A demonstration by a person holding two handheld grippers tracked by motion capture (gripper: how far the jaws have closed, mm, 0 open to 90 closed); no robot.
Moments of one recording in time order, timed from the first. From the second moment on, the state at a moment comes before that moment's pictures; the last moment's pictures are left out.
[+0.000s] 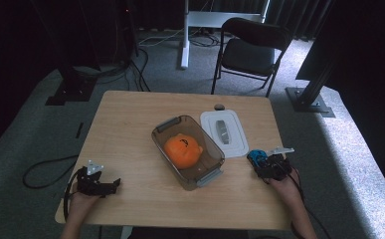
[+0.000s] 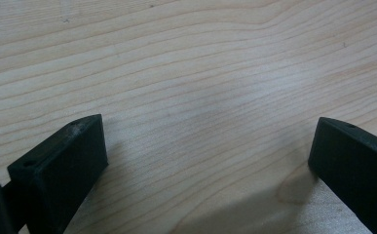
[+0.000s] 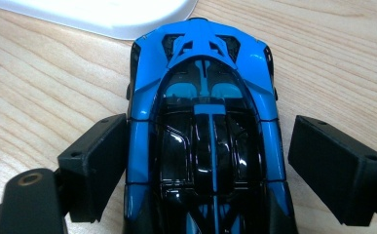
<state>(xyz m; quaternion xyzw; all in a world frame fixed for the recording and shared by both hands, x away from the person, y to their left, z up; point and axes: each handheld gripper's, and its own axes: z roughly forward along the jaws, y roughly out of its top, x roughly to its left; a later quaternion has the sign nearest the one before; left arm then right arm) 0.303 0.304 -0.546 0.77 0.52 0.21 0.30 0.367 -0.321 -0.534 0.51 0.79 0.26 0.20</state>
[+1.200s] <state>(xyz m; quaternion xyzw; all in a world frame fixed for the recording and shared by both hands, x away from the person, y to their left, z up) 0.301 0.304 -0.546 0.77 0.52 0.21 0.30 0.366 -0.322 -0.535 0.53 0.79 0.27 0.18</state>
